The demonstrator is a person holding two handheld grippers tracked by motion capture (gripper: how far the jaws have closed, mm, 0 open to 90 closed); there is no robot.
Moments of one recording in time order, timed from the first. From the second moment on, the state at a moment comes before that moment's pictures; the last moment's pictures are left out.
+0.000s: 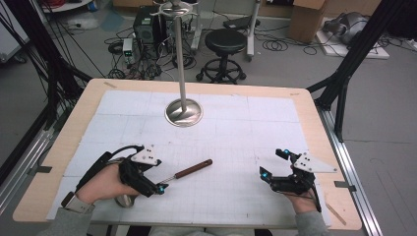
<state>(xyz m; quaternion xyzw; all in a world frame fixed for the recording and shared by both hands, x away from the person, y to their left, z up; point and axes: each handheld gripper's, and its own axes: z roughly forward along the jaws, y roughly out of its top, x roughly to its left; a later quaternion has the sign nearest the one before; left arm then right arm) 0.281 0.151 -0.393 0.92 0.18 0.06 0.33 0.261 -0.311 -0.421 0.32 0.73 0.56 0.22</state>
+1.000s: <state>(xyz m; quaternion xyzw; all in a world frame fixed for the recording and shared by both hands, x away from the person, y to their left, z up) 0.289 0.121 -0.407 0.95 0.17 0.05 0.24 0.263 -0.306 -0.421 0.32 0.73 0.56 0.22</state>
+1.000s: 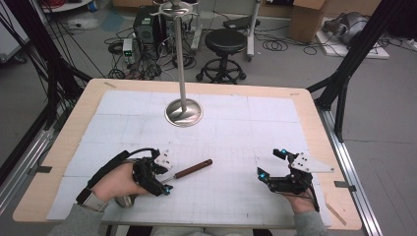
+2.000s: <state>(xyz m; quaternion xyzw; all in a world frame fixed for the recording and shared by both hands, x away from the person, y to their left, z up) 0.298 0.119 -0.411 0.97 0.18 0.04 0.18 0.263 -0.308 -0.421 0.32 0.73 0.56 0.21</state>
